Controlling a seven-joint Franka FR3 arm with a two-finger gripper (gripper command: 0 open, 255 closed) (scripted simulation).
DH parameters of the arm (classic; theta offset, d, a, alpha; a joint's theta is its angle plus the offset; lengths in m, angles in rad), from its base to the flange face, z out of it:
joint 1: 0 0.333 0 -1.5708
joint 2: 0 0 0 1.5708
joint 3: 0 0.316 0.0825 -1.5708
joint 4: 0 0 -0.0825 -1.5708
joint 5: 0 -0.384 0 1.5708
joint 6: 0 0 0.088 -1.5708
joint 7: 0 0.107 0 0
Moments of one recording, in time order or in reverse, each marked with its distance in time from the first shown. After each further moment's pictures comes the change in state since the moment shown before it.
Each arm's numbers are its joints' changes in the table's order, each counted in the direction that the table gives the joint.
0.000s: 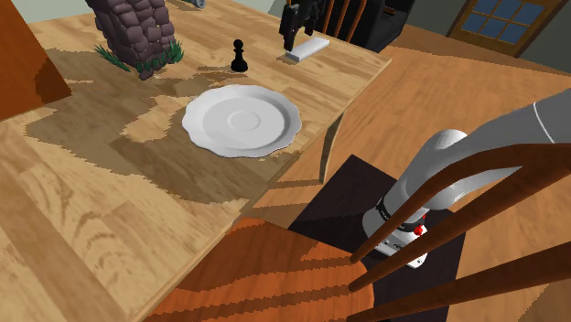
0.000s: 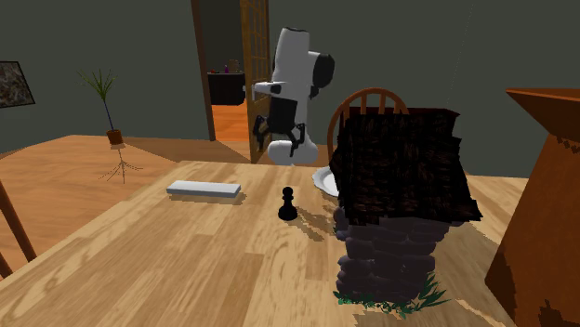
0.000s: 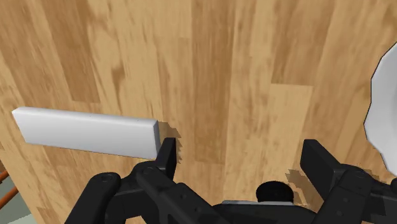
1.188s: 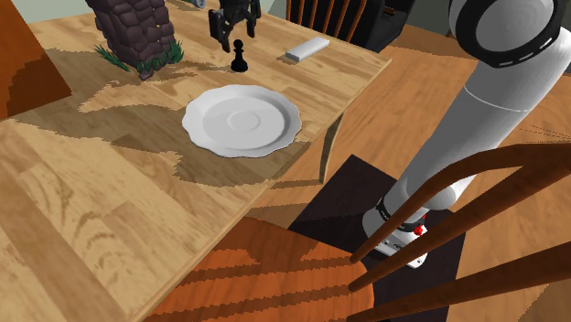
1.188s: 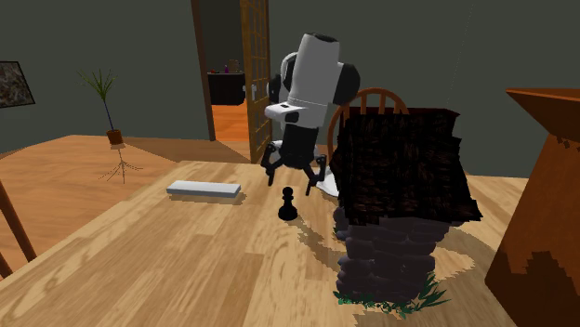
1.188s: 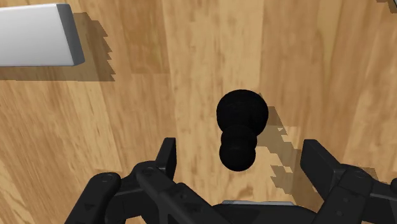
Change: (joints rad) arm 0.020 0.544 0.126 -0.494 0.121 0.063 0.221
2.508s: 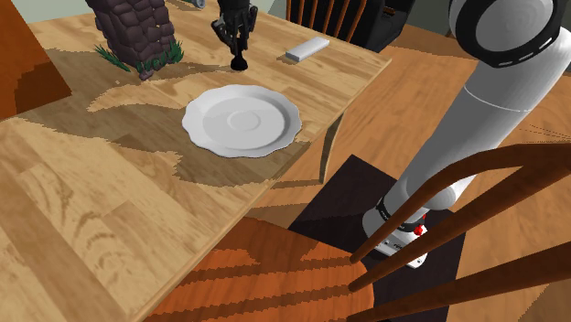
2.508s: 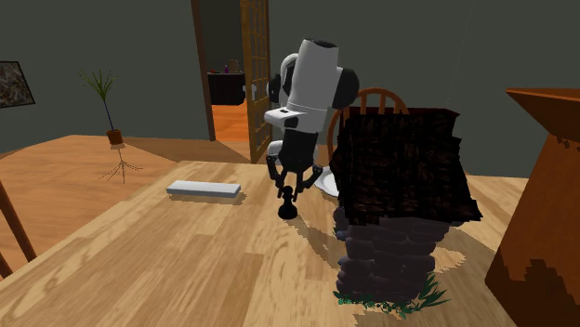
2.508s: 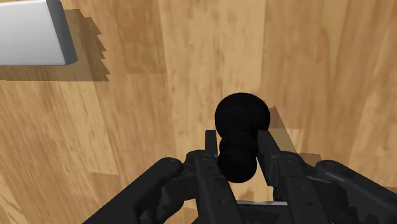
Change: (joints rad) arm -0.002 0.000 -0.001 0.026 0.000 -0.029 0.001
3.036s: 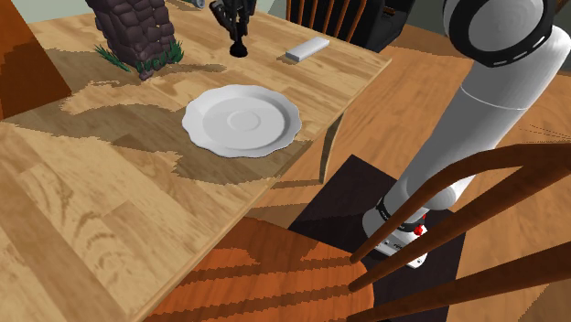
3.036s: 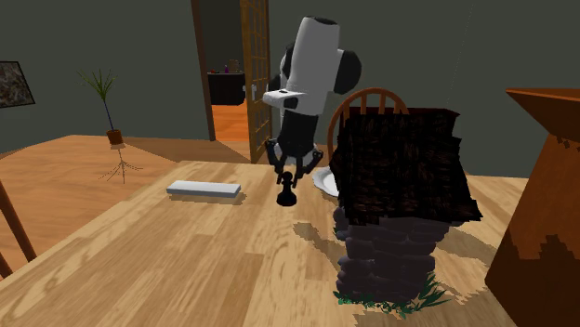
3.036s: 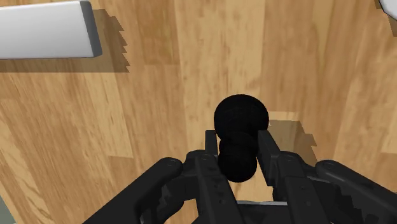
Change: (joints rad) arm 0.006 0.027 0.003 -0.132 0.006 0.107 -0.015
